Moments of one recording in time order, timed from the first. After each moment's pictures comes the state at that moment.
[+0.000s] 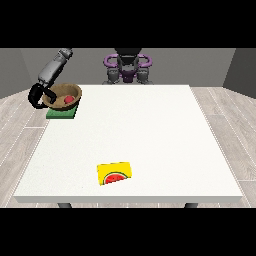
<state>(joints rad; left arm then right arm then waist) -0.99 0.98 0.51 -0.92 0.45 -0.33 -0.13 -0.66 -0.64 -0.39 -0.70 -0.04 0.14 -0.12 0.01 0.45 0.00</state>
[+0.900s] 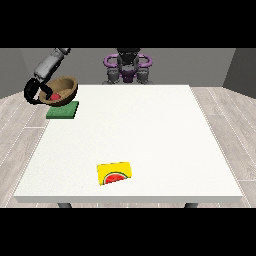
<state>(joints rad) -0.93 0.94 0.48 -0.97 0.47 -0.31 -0.12 -0.73 -0.70 -0.36 -0.56 0.00 0.18 -0.13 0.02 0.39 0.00</state>
